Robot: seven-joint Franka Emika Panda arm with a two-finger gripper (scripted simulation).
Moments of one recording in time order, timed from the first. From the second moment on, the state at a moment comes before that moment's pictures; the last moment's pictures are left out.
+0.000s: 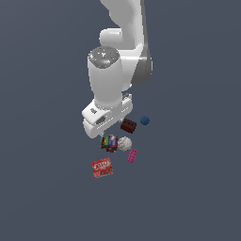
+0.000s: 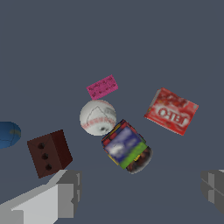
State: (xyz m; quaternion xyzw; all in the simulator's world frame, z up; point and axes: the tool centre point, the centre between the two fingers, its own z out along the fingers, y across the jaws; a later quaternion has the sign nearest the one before) arm 0.013 -0.037 0.196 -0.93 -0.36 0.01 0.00
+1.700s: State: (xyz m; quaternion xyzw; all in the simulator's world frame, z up) arm 0.002 -0.057 0.099 -0.75 -0.67 0.00 0.00
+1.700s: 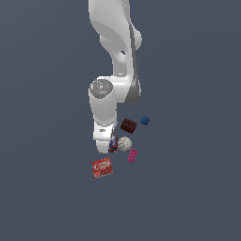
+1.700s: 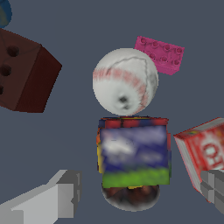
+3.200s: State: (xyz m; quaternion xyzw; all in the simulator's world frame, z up) arm 0.002 -0.058 0.048 -0.74 -0.67 0.00 0.00
